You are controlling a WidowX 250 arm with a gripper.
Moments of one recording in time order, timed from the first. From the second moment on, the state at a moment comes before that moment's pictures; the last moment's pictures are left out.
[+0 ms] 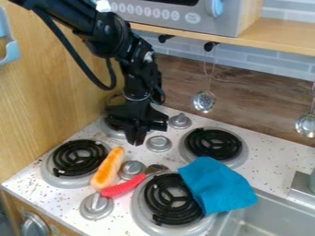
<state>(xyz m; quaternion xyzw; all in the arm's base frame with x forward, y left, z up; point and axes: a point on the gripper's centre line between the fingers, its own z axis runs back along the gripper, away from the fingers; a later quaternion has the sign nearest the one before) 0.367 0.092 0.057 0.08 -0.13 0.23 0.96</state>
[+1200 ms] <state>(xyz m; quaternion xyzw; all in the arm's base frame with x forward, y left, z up) 0.319 0.138 0.027 0.13 -0.09 0.21 0.97</state>
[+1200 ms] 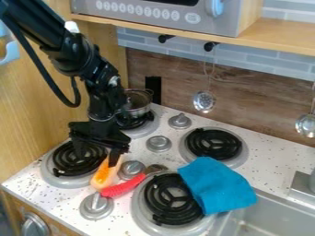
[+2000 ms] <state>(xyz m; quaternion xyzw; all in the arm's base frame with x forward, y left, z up) 0.325 0.138 0.001 0.12 -0.07 0.22 0.97</state>
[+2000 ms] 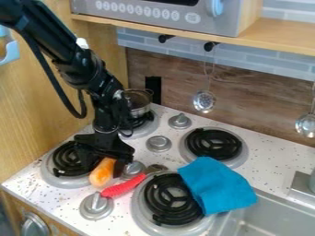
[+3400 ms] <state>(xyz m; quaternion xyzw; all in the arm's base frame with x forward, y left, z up) 0.371 0.090 0.049 0.04 -0.09 0.23 0.97</state>
